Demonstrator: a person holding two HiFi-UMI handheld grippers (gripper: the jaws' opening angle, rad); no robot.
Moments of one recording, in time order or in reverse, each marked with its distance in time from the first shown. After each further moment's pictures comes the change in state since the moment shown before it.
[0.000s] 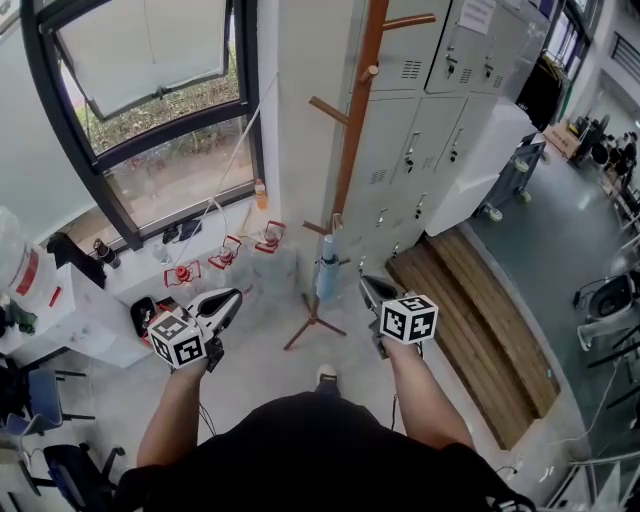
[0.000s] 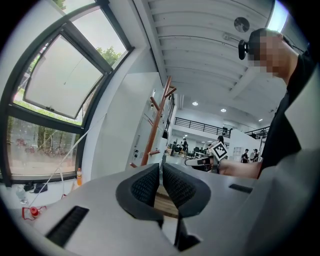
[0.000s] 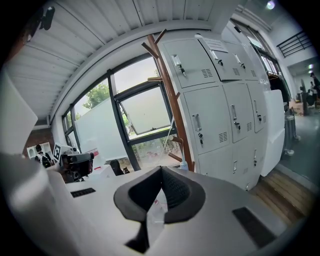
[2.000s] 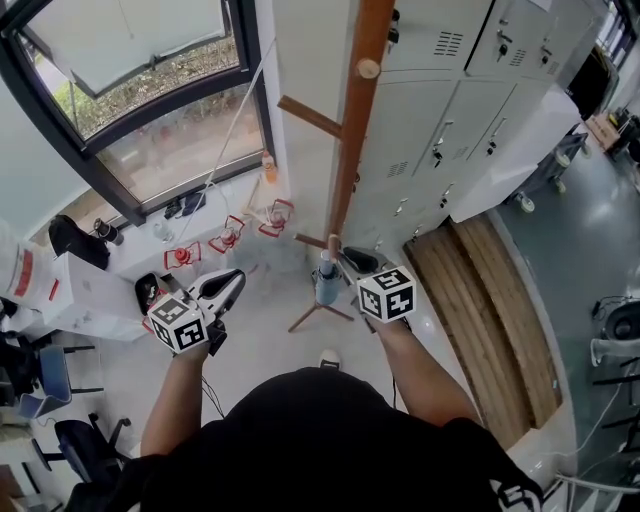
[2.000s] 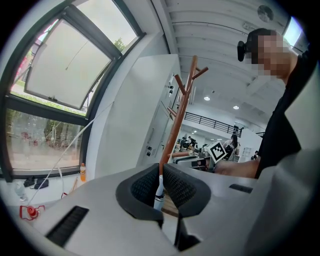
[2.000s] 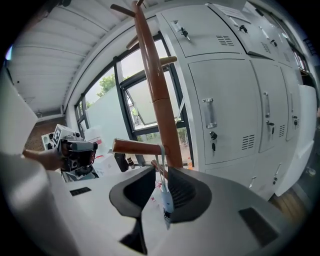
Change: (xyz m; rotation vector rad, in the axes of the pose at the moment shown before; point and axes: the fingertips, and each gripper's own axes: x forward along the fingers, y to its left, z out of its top) left arm 0.164 0.106 0.012 -0.070 0.077 0.097; right arm 0.180 -0.105 0.047 -0.129 0.117 0.153
